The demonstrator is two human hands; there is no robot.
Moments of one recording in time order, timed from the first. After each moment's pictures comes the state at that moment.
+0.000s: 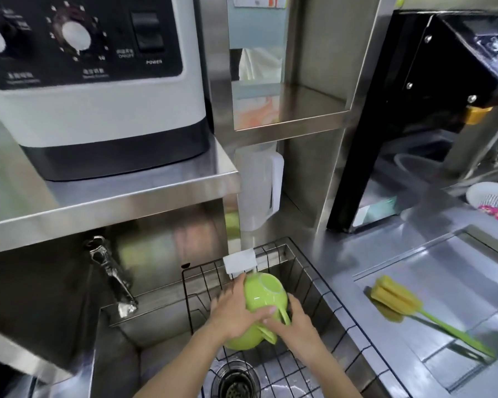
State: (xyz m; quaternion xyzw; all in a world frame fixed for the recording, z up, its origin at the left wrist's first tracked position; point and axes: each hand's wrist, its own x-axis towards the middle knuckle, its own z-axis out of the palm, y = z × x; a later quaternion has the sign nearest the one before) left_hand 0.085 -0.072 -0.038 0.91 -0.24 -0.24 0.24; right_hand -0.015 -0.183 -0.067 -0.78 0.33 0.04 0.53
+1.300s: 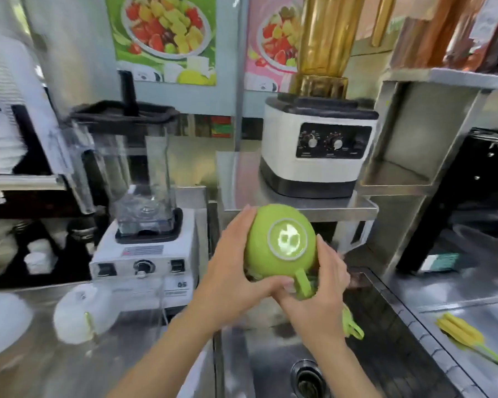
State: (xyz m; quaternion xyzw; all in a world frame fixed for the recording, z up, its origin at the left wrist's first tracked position) left_hand 0.006 0.214 0.186 0.78 -0.35 0.10 0.51; right_hand -0.041 0.077 0.143 -0.81 0.05 -0.49 0.33
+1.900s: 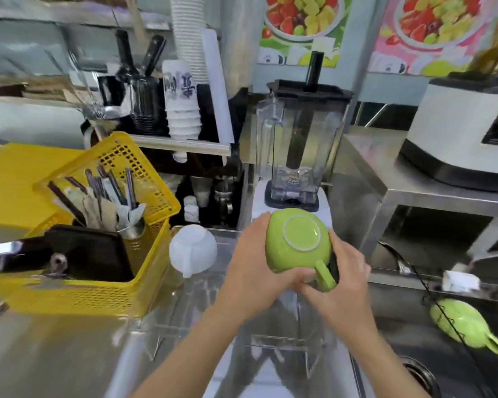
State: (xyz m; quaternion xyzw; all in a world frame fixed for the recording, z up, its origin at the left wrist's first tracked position) left_hand -0.020 0.429 0.156 0.82 -0.19 0.14 0.52; right_hand -0.036 0.282 0.130 -0.86 -0.06 -0.31 0.41
